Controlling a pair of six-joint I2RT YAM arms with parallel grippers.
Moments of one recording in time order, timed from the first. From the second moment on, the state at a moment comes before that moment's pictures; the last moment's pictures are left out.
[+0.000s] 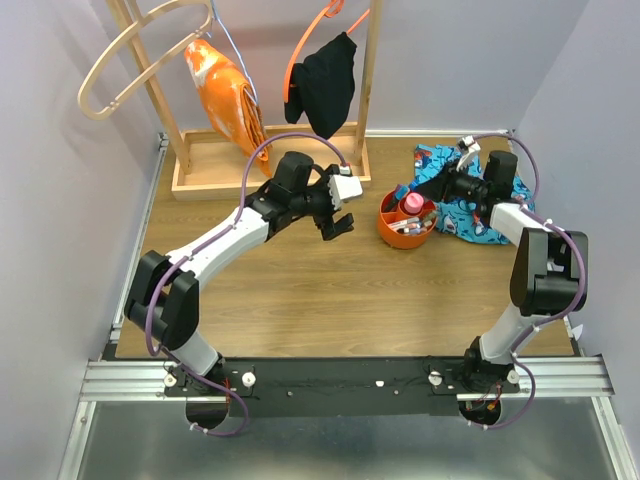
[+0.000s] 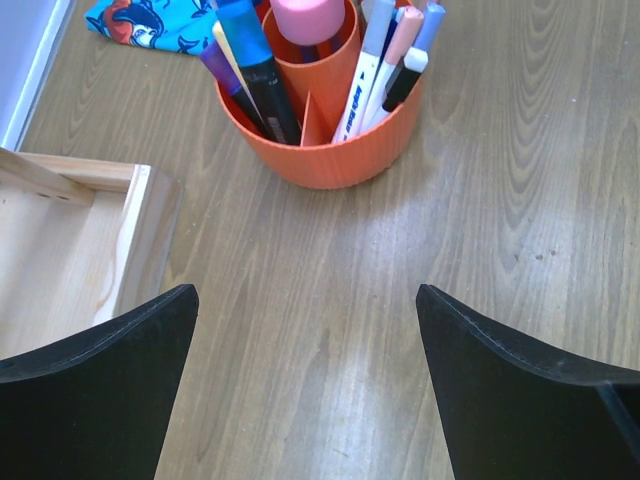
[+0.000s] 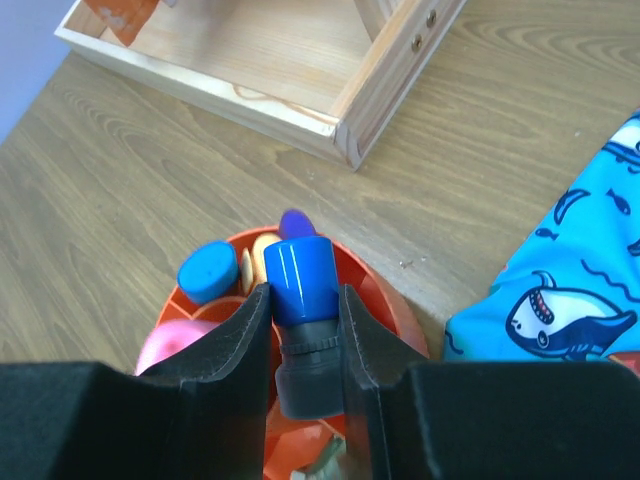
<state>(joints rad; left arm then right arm) -0.59 1.59 1.24 -0.17 0.58 0.52 -0.10 1.73 1.06 0.25 -0.89 0.08</state>
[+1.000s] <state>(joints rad) -0.59 1.61 1.26 -0.17 0.58 0.53 -0.10 1.63 1.06 0.09 -0.78 0.03</state>
